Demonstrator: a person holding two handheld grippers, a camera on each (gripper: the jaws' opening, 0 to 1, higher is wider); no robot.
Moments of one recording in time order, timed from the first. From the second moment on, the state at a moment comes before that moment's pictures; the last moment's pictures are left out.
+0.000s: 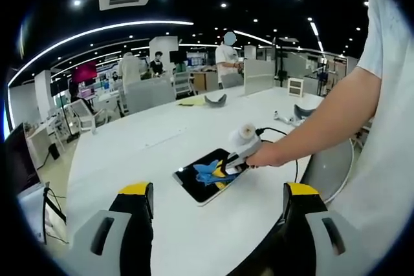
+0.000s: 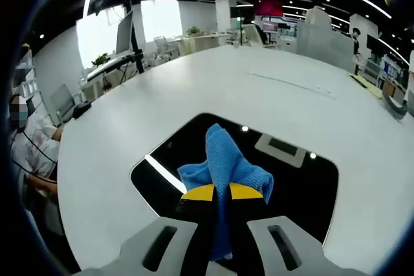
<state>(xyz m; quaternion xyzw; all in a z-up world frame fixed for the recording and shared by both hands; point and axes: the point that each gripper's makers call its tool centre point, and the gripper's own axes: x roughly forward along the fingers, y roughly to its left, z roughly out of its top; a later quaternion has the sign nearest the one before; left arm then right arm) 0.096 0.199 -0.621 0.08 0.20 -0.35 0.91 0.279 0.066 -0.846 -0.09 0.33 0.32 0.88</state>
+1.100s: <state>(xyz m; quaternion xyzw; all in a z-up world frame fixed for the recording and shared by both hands) 0.114 0.200 -0.623 0.09 0.21 -0.33 0.92 0.318 0.076 -0.846 -0.09 0.32 0.33 0.88</state>
